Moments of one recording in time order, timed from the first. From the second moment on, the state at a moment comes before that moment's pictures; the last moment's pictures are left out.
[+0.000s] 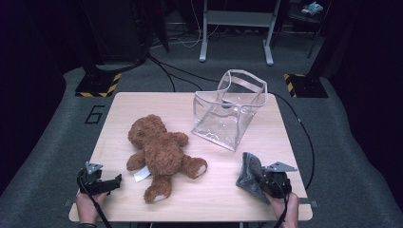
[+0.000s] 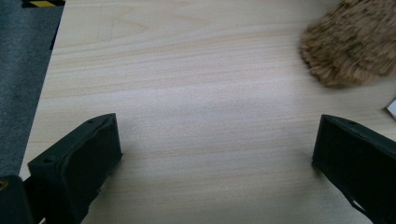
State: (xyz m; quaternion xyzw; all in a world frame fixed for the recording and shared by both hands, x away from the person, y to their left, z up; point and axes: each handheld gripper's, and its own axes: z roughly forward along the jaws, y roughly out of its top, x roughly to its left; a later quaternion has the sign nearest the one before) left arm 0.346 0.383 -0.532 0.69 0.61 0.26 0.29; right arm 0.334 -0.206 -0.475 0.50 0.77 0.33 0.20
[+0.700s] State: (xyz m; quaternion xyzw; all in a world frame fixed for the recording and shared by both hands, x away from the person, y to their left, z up) left arm 0.346 0.383 -0.532 0.69 0.61 0.26 0.29; right arm 0.386 -0.251 -0.446 0.52 0.76 0.32 0.22
